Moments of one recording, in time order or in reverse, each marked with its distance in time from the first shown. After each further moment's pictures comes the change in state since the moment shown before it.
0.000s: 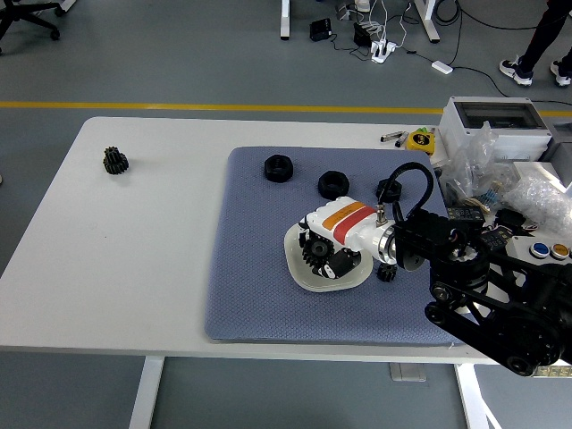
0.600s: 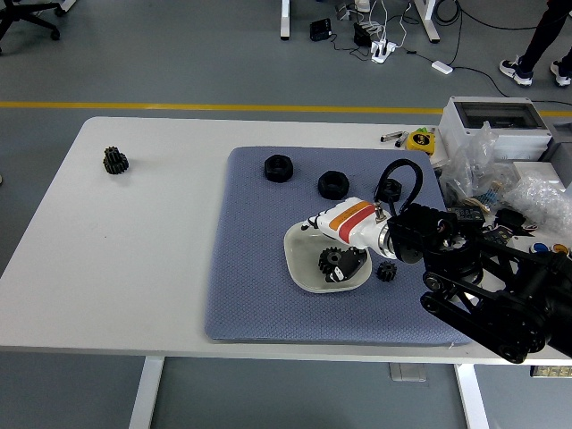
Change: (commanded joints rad) left arm -0.002 0.000 -0.004 -0.001 0.007 -0.001 0.002; right arm 0.027 0.016 -0.016 -0.078 -0.052 0.088 -0.021
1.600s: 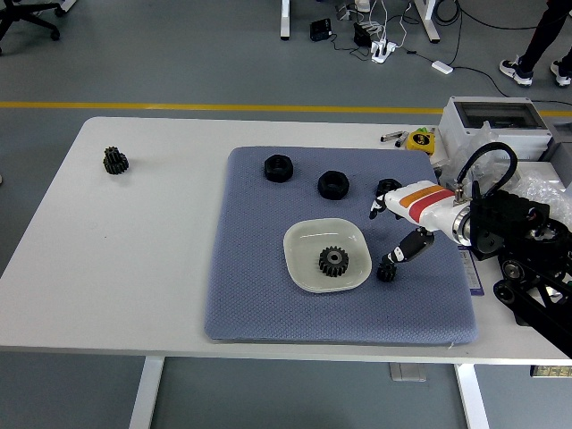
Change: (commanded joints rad) left arm 0.010 -0.005 -0.009 0.001 0.016 -0.002 0.004; right arm -0.156 -0.196 0.241 0.138 0.018 0.064 0.004
